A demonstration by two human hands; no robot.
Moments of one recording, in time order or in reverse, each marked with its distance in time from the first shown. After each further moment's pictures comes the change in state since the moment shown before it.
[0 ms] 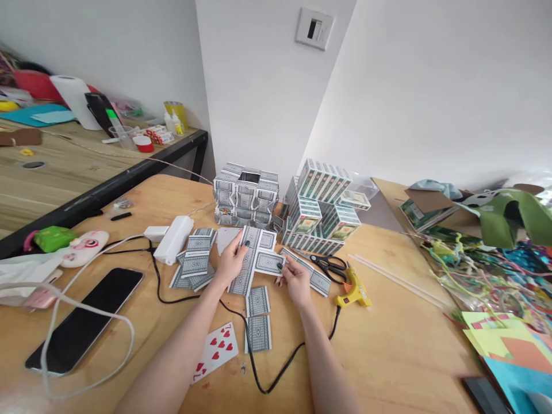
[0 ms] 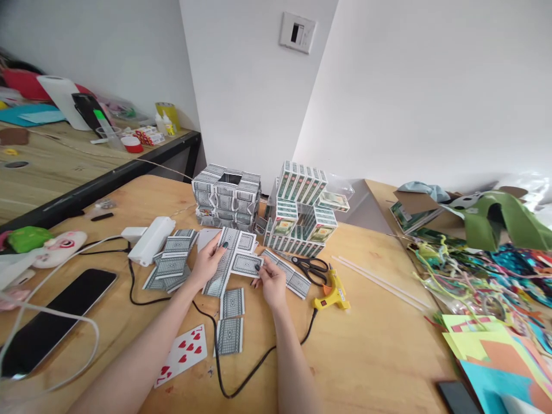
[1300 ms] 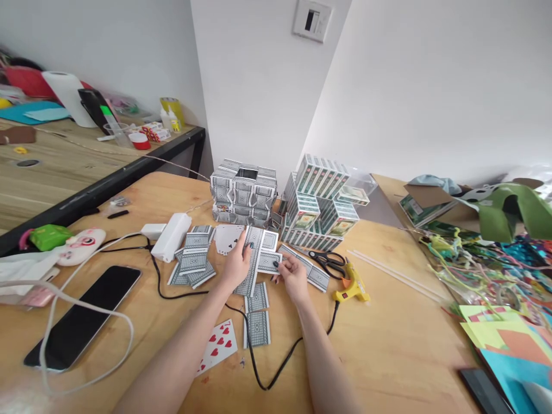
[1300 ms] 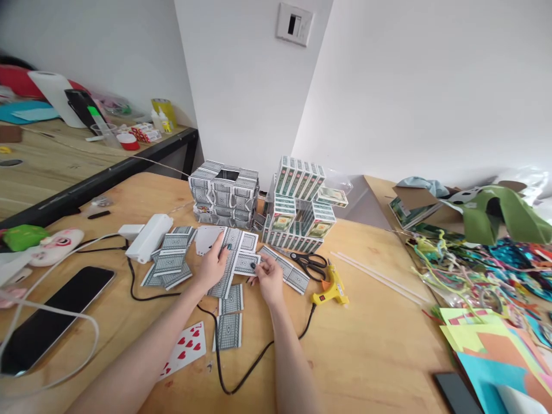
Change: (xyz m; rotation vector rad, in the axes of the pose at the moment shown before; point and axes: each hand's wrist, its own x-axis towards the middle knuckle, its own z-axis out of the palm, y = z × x) left_hand -0.017 0.009 0.014 0.355 -0.001 0.056; right_hand -0.001 -0.003 0.003 0.040 -0.038 0.043
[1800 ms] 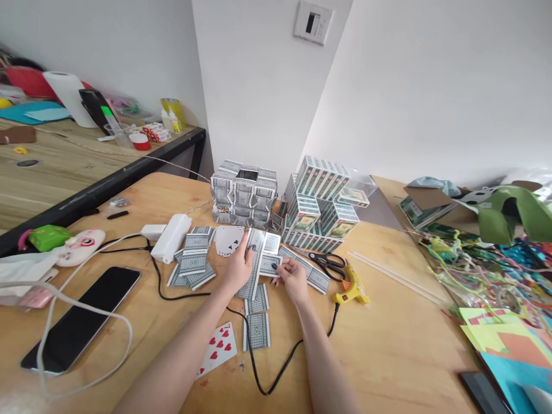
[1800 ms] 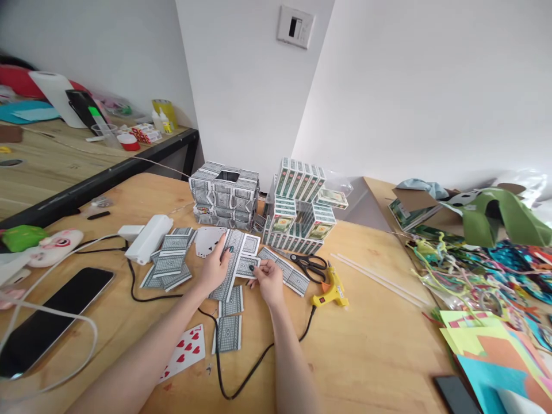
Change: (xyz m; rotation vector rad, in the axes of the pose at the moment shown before) left_hand -0.003 0.001 0.004 -0.007 0.004 0.060; right_hand 0.000 -0.001 0.000 -0.014 -0.016 0.028
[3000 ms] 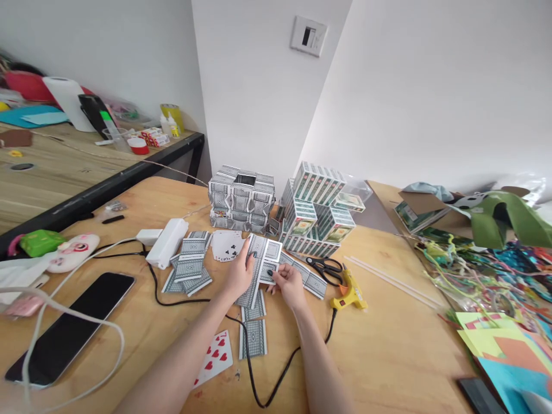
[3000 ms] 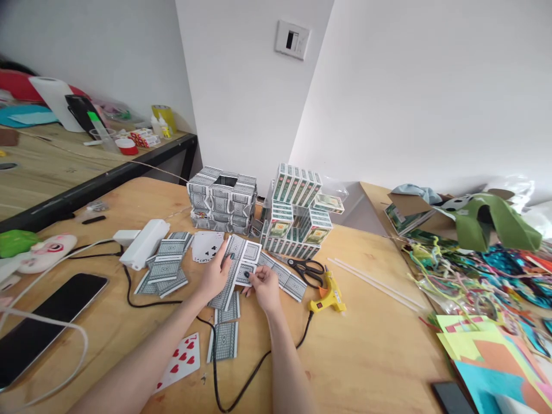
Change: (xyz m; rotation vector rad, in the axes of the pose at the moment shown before) left_hand -0.002 0.000 0.012 -0.058 -0.018 -0.016; right_hand 0.000 0.003 0.000 0.027 -0.056 0.019
